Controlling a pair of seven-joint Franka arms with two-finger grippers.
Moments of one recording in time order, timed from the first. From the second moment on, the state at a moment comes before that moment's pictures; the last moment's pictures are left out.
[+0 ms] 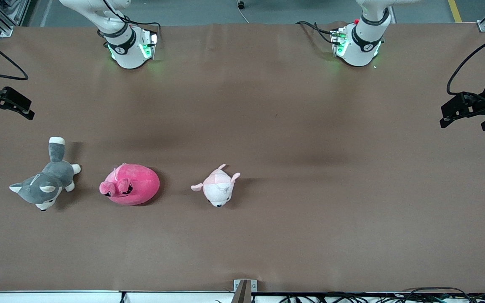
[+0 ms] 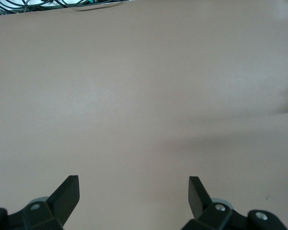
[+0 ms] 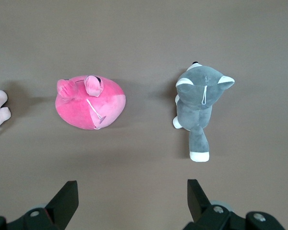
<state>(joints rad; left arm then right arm) 0.05 0.02 -0.09 -1.55 0.01 1.69 0.07 -0.05 -0.07 0.00 -1.66 -0.02 1.66 -0.01</state>
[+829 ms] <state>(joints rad) 0.05 0.02 -0.08 -1.55 -0.07 1.66 0.02 -0.05 -0.07 -0.01 -1.66 -0.02 1.66 -0.01</state>
